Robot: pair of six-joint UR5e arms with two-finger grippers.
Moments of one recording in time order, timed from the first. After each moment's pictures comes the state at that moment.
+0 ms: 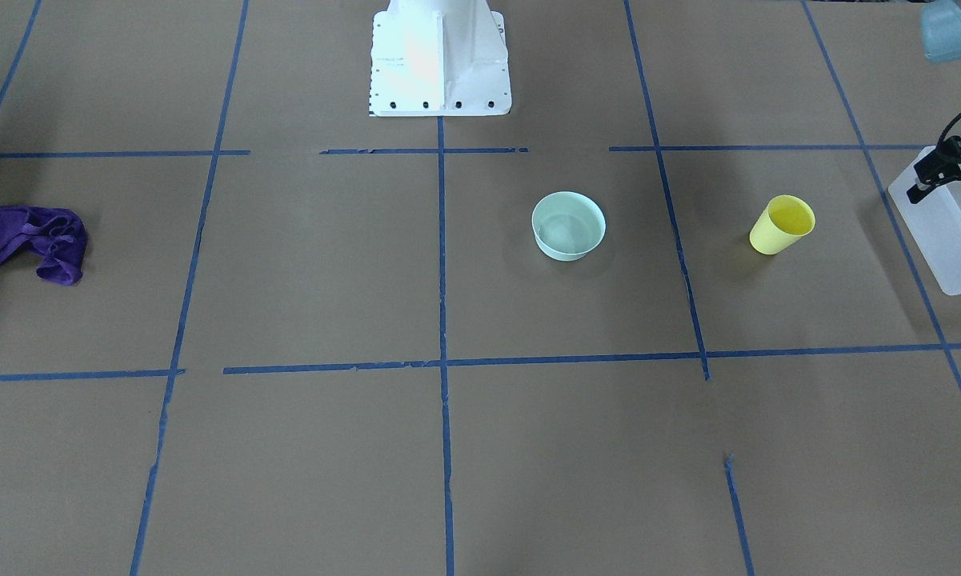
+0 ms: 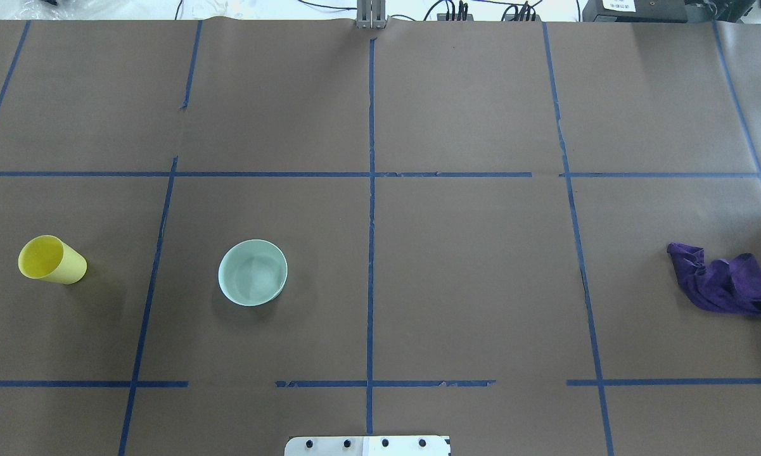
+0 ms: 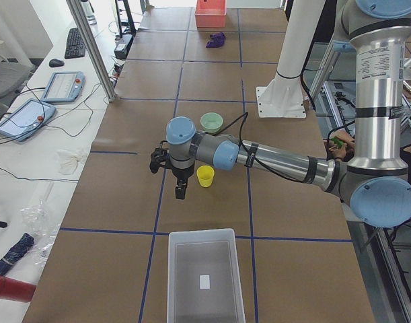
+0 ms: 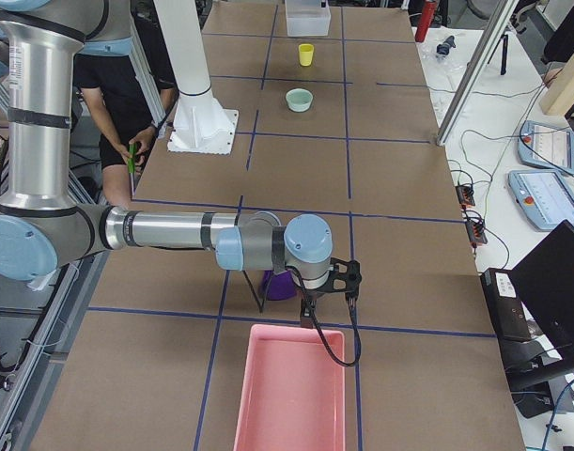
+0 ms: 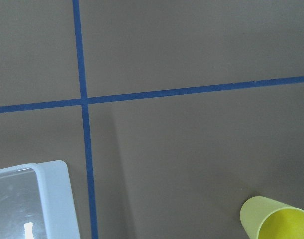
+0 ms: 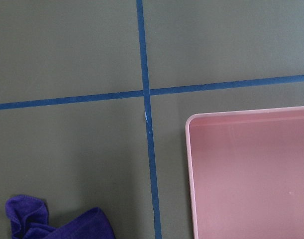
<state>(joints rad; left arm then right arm) -1.28 -1.41 -1.88 -1.88 -2.33 -0.47 1.62 -1.69 1.73 -1.53 2.37 0.12</state>
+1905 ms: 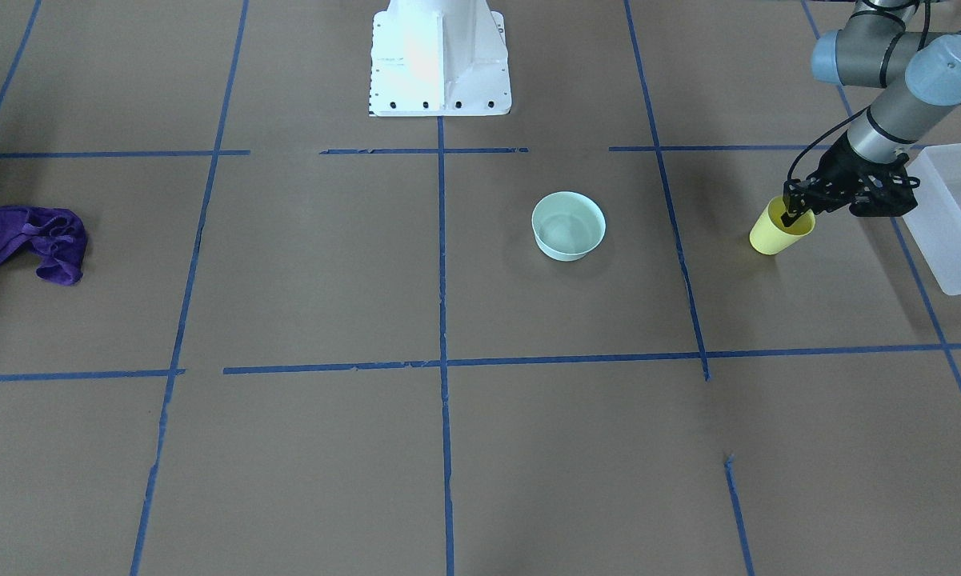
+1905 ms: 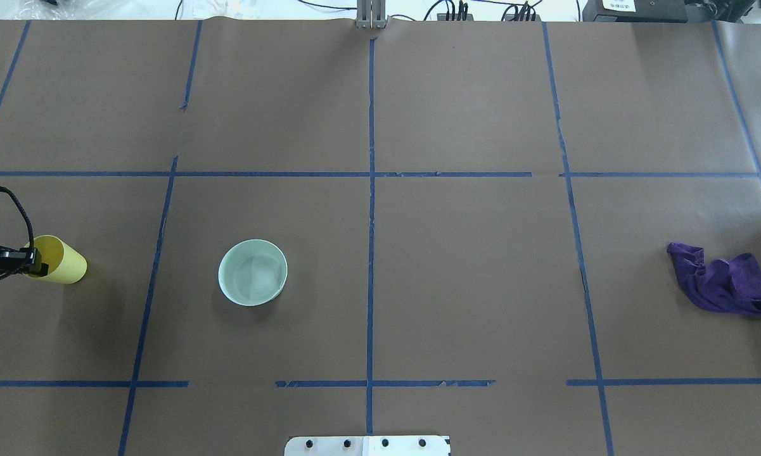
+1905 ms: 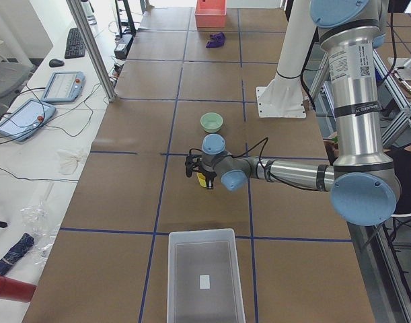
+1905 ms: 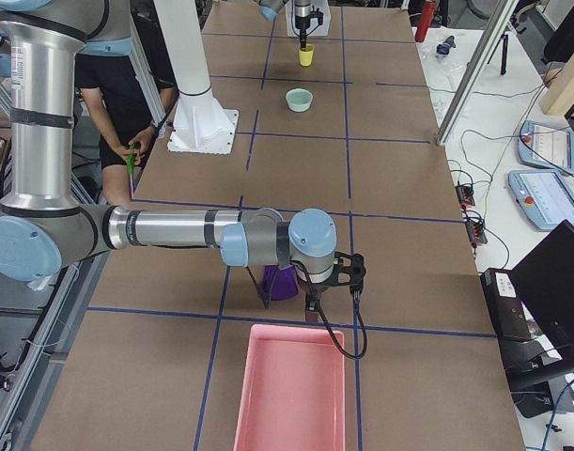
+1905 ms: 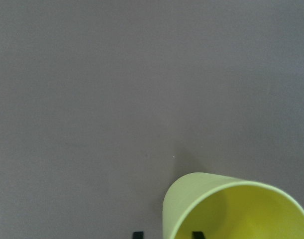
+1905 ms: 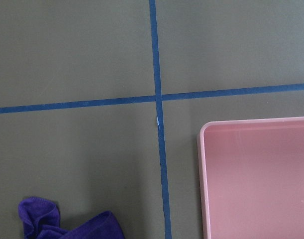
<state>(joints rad) -0.87 -1.38 -1.75 -2.32 -2.14 -1.01 1.61 -1.68 1.73 -1.53 2.39 0.12</state>
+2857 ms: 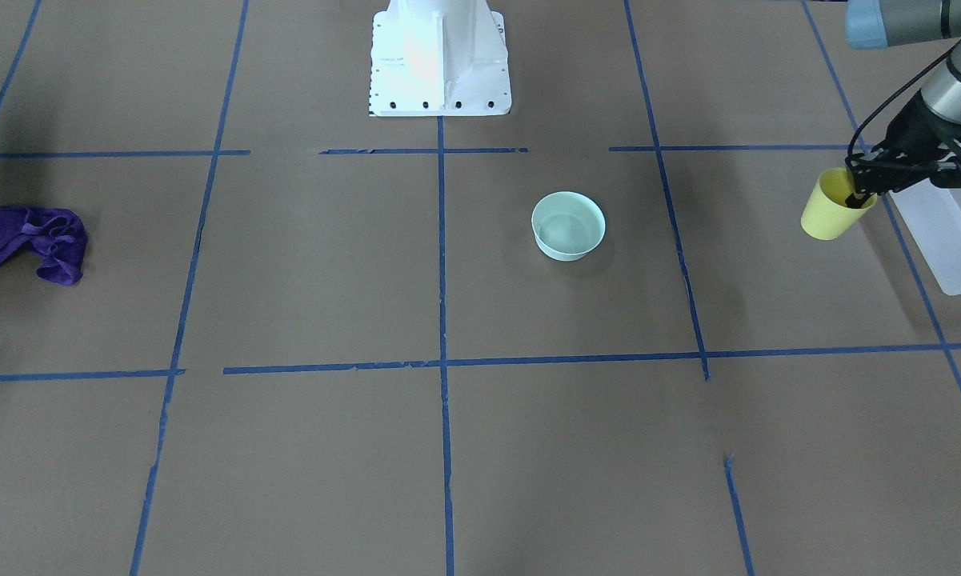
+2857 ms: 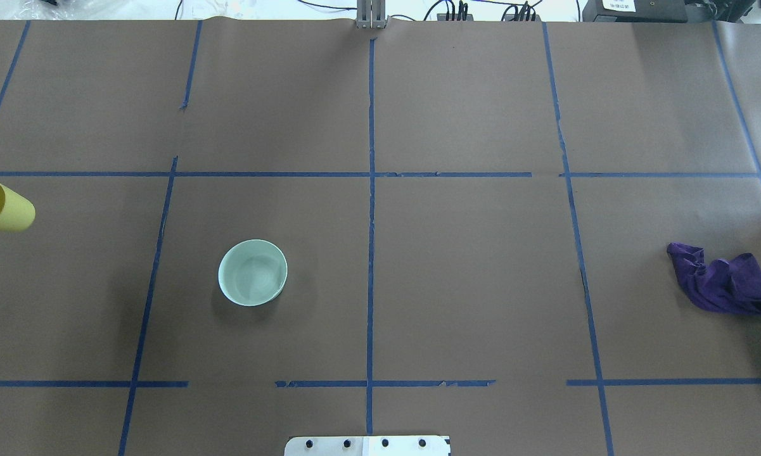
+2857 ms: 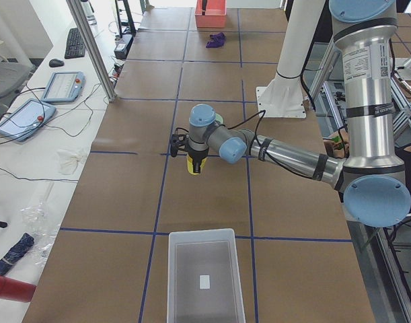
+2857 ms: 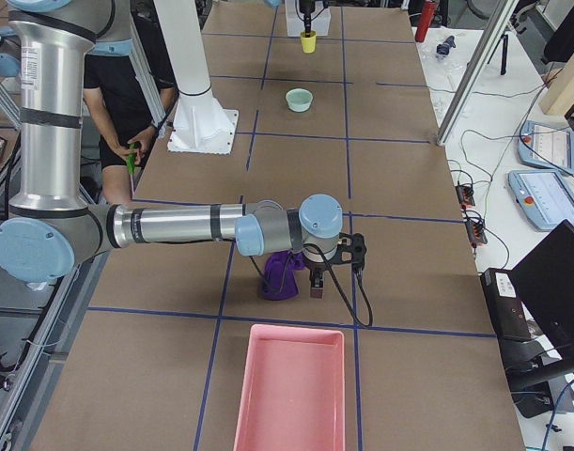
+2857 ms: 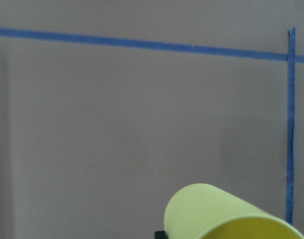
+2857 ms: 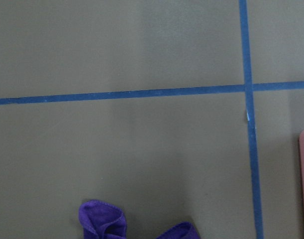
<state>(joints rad) -1.16 -1.45 -1.98 -1.83 -2.20 -0.66 1.34 -1.74 1.76 -1.16 2.38 0.52</state>
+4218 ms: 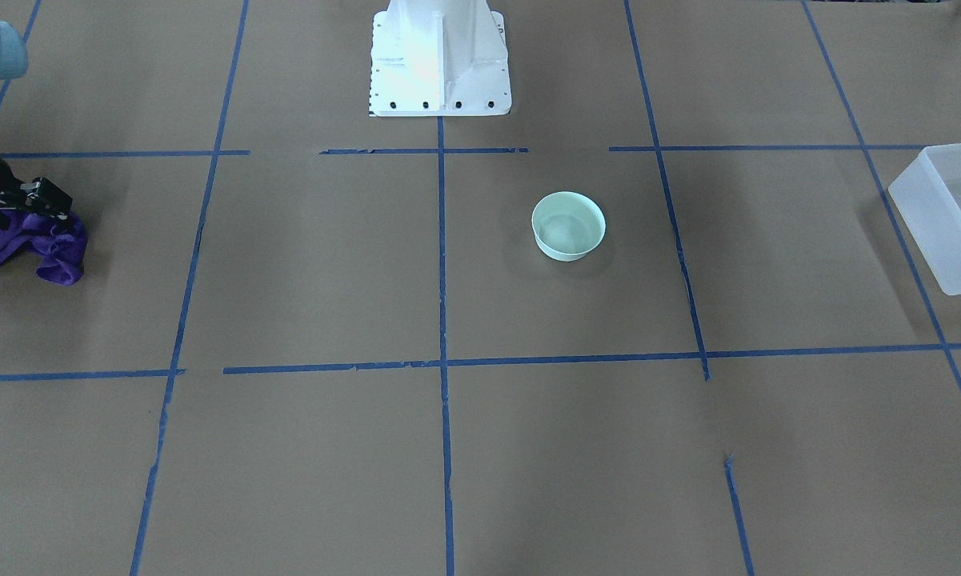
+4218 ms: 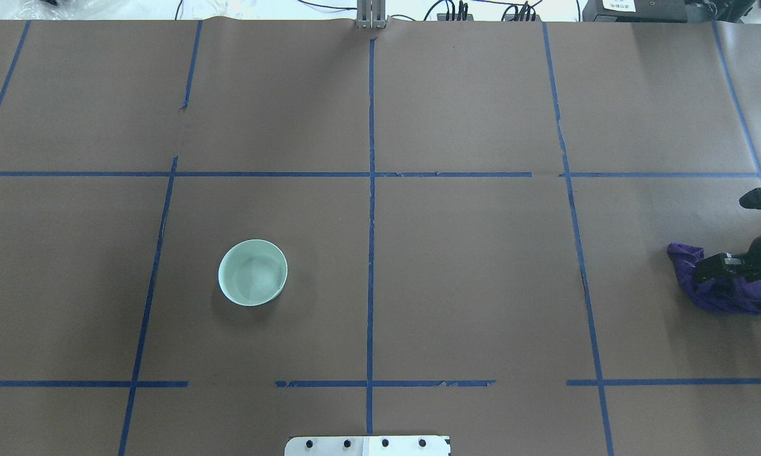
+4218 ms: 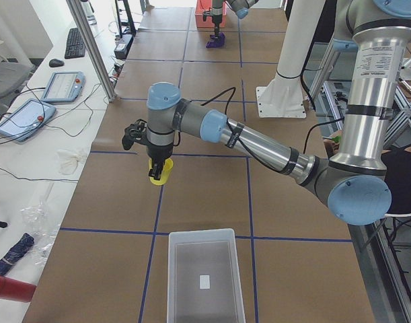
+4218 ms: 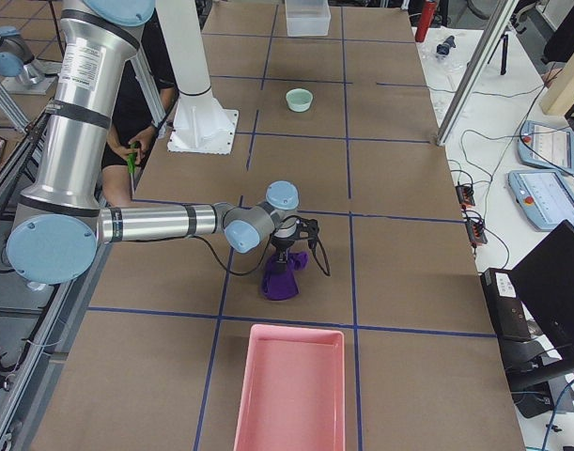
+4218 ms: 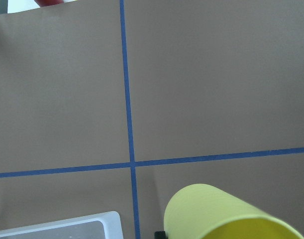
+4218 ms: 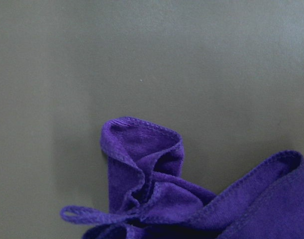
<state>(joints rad) -1.52 -1.67 -1.87 -1.46 -2.19 -0.09 0.90 -1.83 1.79 -1.01 2.14 0.83</state>
